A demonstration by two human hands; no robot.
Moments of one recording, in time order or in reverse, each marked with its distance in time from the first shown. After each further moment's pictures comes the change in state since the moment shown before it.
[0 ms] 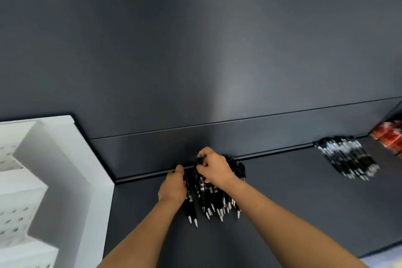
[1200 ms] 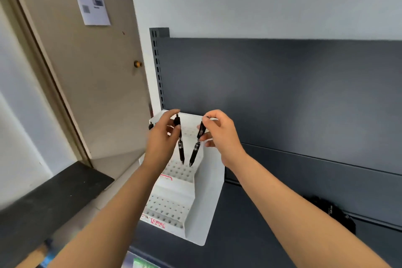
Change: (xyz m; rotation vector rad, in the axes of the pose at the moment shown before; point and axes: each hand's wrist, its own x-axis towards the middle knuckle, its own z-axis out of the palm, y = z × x) left_hand -0.204 -0.120 -0.249 -0.396 1.076 0.135; right_hand -0.104 -0.282 0.059 0.767 -0.260 -0.506
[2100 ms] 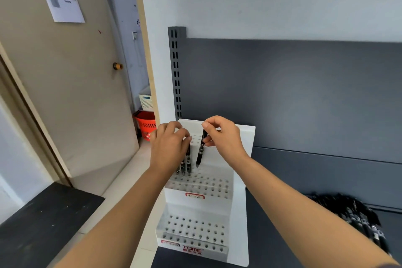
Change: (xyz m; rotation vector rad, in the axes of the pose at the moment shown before) left_hand 0.069 -0.106 -0.027 0.590 -0.134 0.305; right_hand 0.059 0.031 0.088 -0.283 0.181 -0.106
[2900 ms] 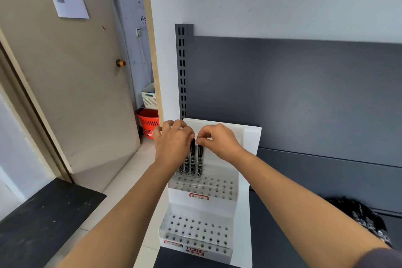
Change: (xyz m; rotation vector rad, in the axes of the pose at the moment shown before) left_hand 0.012 -0.001 -0.002 0.061 -0.159 -0.067; right_hand 0.025 0.019 0.013 -0.680 -0.302 -0.136
